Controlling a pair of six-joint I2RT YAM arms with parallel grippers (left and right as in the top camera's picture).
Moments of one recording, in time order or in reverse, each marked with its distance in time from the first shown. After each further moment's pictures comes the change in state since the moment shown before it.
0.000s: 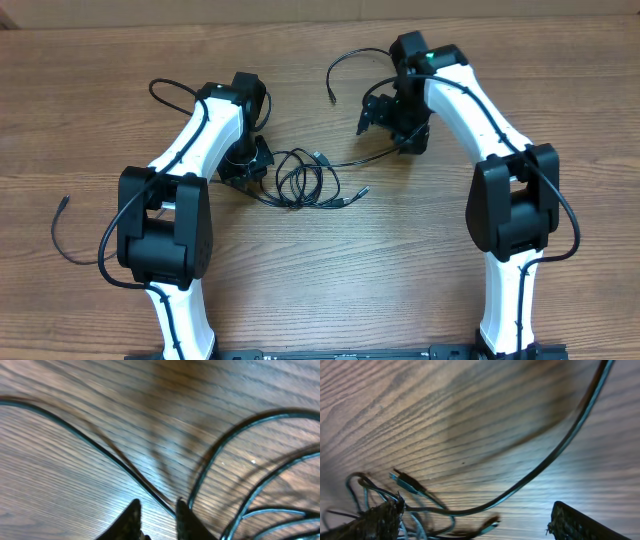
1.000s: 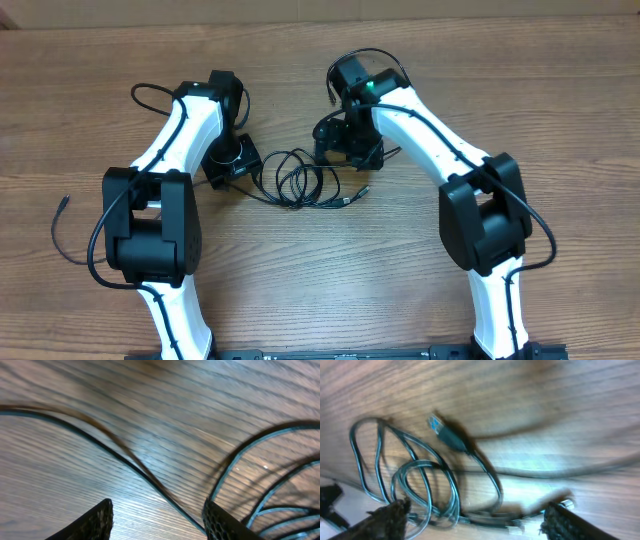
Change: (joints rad) left arm 0.087 0.000 0.000 -0.009 0.084 0.068; right arm 0.201 -0.023 -0.031 0.027 0.030 -0.007
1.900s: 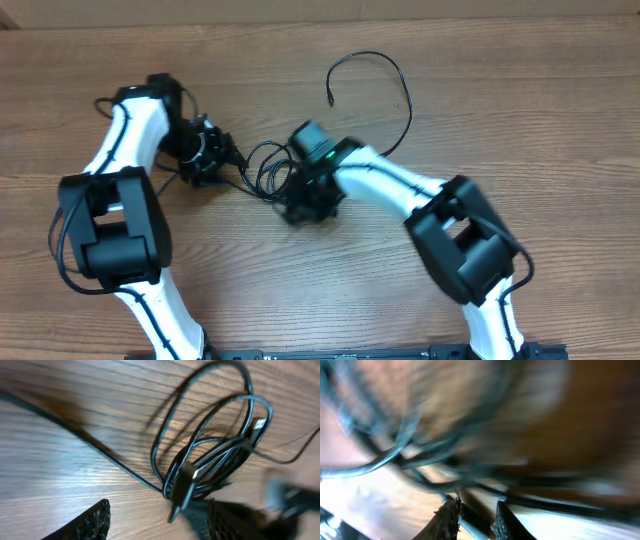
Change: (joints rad) left arm 0.247 0.000 -0.001 -0.026 0.457 0.304; right arm 0.263 -0.068 -0.396 0.496 -0.176 0.235
